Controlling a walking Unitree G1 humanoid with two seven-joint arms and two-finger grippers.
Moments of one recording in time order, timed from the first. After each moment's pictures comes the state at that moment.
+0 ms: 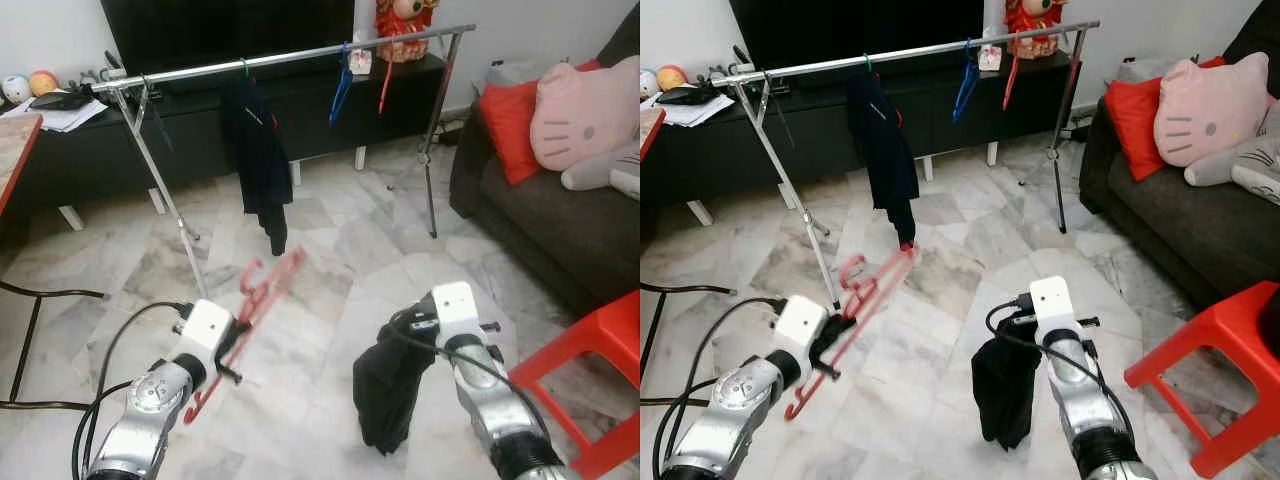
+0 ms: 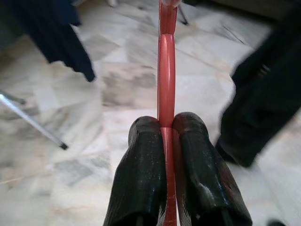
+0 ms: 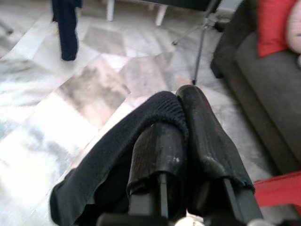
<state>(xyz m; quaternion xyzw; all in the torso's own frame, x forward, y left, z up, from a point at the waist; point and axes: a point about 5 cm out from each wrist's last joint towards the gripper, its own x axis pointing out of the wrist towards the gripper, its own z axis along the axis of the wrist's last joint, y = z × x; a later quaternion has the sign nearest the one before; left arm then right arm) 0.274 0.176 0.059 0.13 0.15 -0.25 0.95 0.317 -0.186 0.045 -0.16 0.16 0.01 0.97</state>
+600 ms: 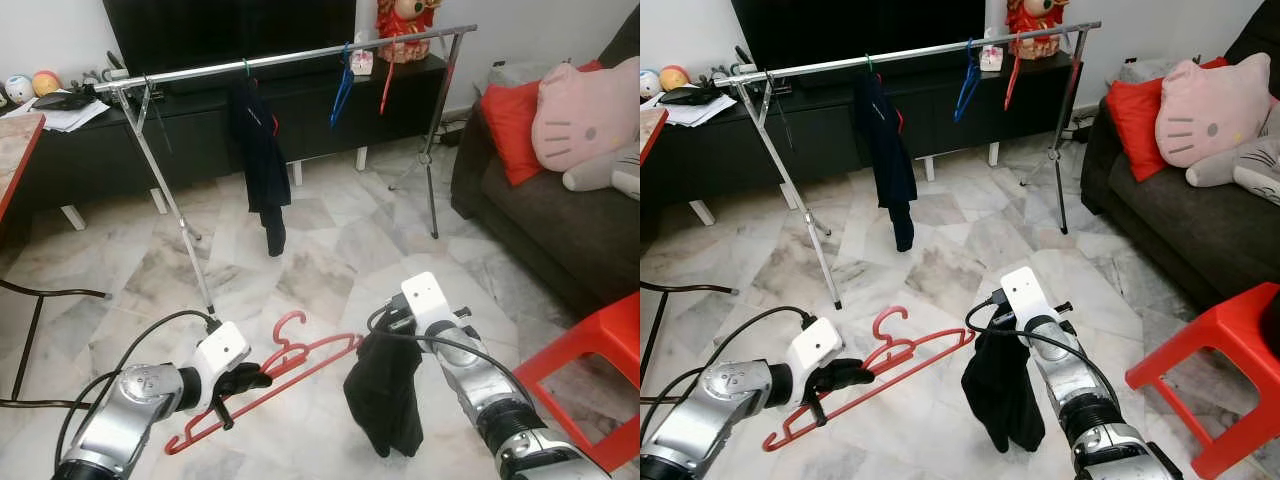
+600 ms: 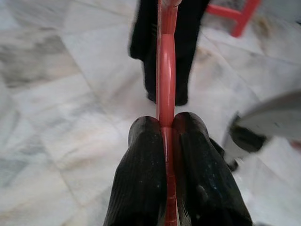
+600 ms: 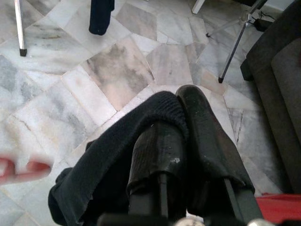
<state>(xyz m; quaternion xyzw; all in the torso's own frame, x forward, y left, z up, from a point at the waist) 0.255 0.174 0.065 0.16 0.26 -0.46 0.83 0.330 -0.169 0.043 -0.21 0.20 0.08 0.95</state>
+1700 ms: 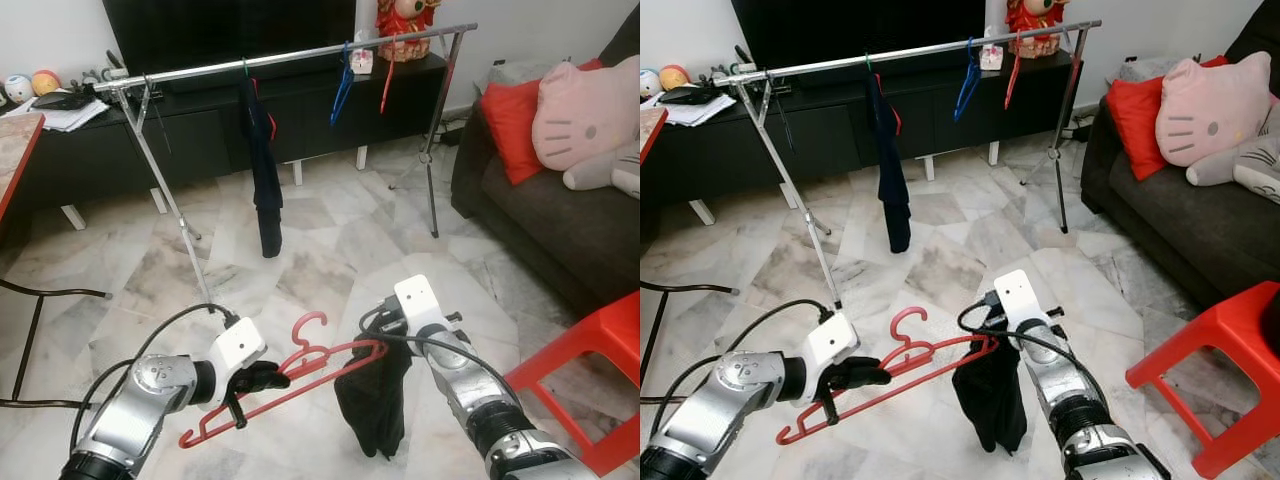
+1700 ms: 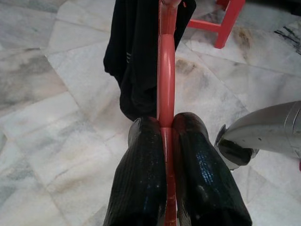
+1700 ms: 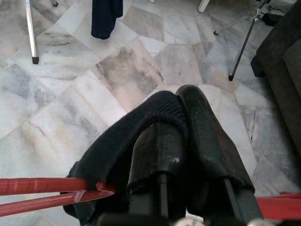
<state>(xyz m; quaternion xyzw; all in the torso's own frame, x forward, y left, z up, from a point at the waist) 0.259 0.150 0.076 0.15 0.23 -0.48 0.83 0.327 -0.154 0.039 -0.18 0.20 0.09 0.96</state>
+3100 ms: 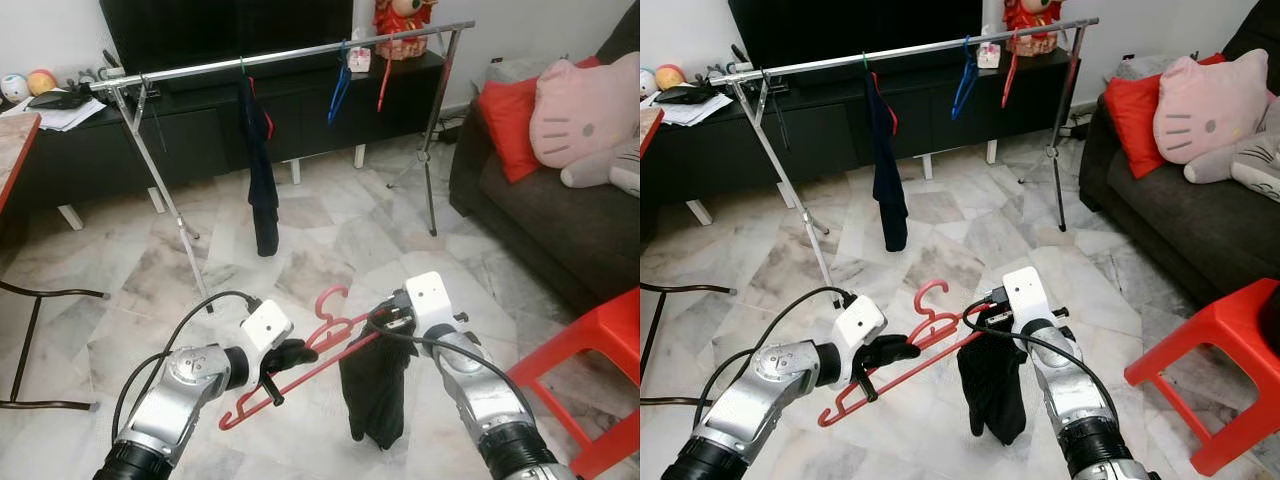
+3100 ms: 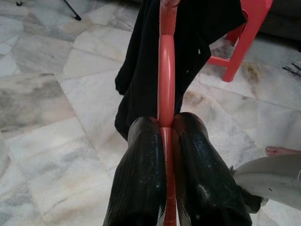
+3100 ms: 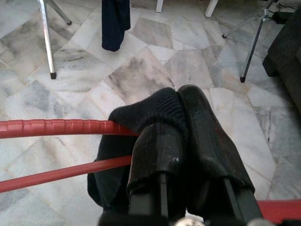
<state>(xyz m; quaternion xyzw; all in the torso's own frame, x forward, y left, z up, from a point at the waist) 0.274 0.117 0.083 0.12 0.18 -0.46 0.86 0.315 -0.156 0.056 -0.13 0.18 0.10 0.97</state>
